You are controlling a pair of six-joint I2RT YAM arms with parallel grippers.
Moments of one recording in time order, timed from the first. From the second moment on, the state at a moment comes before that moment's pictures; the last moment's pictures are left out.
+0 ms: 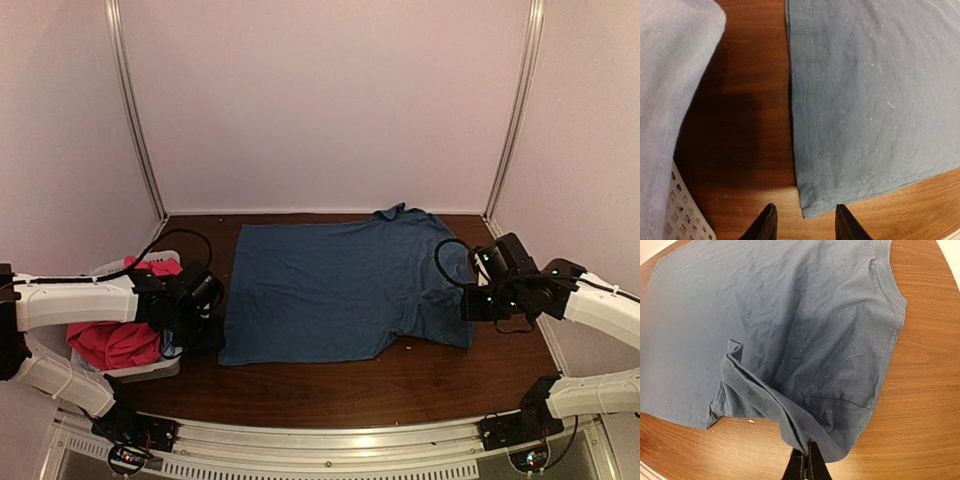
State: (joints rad) left arm -0.75 1.29 0.71 -0.66 -0.12 -0.73; right arm 0.59 0.98 0.75 -0.71 0.18 0.57
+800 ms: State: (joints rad) left arm -0.97 1.48 0.86 -0.73 -0.26 -0.89; right arm 0.60 0.99 0.75 -0.73 0.21 0.58
